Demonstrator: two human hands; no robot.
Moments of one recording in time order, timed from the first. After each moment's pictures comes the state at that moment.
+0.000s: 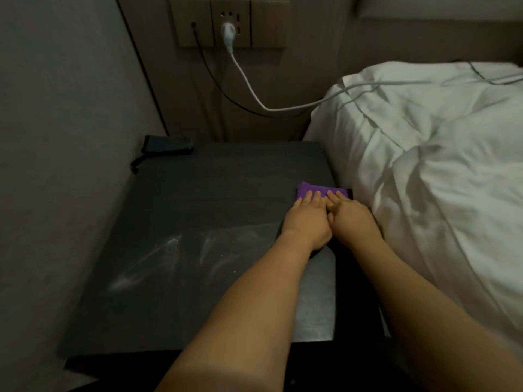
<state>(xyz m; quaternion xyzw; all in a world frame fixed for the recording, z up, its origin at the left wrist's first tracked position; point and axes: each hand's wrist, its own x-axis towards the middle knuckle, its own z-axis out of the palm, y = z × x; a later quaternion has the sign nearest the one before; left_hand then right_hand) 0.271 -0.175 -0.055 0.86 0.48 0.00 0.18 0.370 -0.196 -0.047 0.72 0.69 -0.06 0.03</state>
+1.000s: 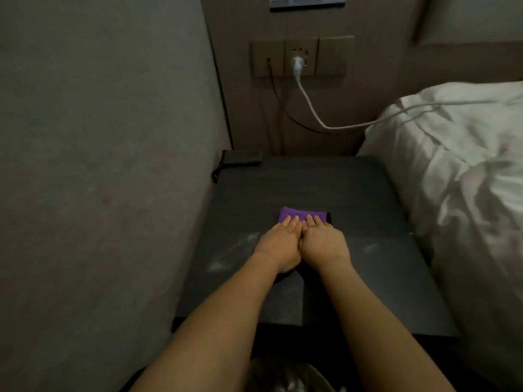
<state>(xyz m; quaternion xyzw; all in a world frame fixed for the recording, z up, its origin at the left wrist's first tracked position) 0.090 -0.206 -0.046 0.84 0.51 -0.05 0.14 0.194 -0.216 -0.041 0.68 0.73 -0.11 0.02</state>
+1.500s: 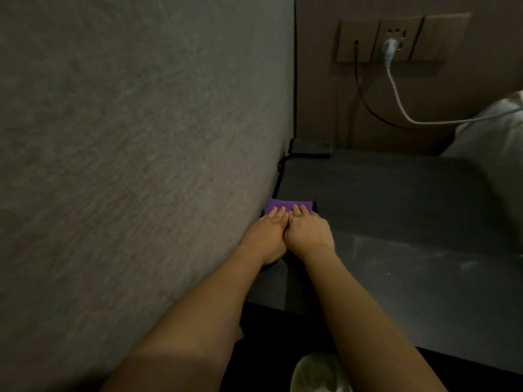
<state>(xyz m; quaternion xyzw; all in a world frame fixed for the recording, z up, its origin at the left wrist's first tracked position) -0.065 -0.203 -0.054 0.77 0.62 -0.03 0.15 0.042 -0.194 -0.044 0.58 0.80 -0.13 0.00</state>
